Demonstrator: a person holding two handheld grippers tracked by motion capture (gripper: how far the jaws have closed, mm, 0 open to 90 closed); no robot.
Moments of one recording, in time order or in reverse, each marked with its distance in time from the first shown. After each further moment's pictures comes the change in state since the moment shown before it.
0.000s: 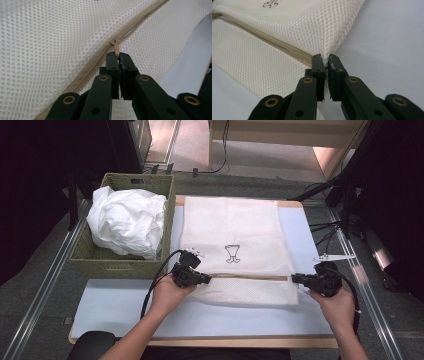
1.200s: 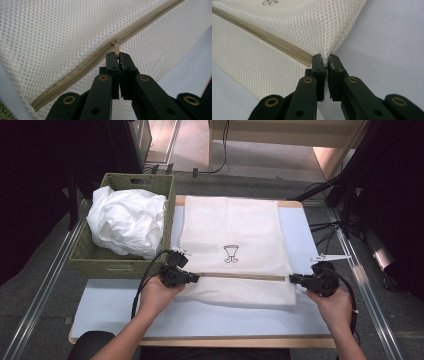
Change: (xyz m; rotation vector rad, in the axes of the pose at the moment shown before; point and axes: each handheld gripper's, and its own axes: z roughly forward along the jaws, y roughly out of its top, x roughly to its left) left arm 0.014 -0.014 -0.025 -0.006 0.059 -0.077; right arm 0.006 0.001 0.006 0.011 0.007 -0.002
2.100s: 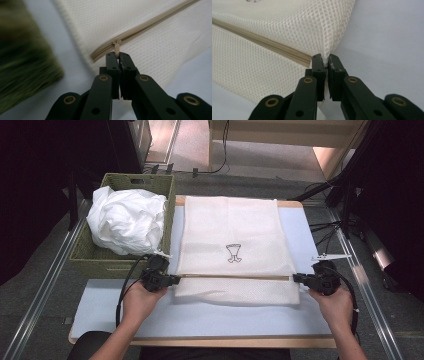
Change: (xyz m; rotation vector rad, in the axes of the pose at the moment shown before) left arm 0.024 -0.032 -0.033 0.004 0.139 -0.100; right arm -0.014 -0.001 0.003 0.027 -0.077 0.027
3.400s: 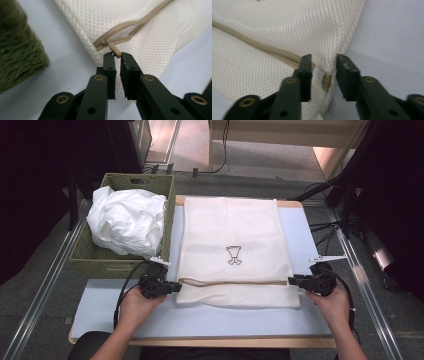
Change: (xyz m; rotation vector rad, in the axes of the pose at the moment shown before) left arm -0.003 -0.014 0.006 -0.019 -0.120 0.058; right arm -0.008 -0.005 0.017 0.001 0.069 -0.024
